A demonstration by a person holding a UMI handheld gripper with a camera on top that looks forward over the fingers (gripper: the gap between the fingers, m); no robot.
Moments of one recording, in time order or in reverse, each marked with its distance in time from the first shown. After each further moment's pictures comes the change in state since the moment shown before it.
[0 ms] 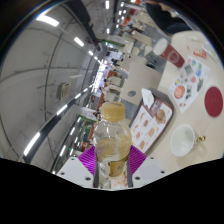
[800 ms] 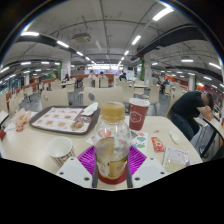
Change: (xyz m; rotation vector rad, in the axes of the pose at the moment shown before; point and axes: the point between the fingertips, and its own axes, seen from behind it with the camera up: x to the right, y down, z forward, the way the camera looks) arm 0.219 -0.150 -0.099 0.050 0.508 -1.160
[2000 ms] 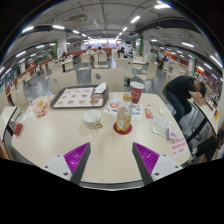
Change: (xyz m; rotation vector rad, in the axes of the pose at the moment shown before) arm -0.053 0.016 -0.217 -0.324 0.019 0.025
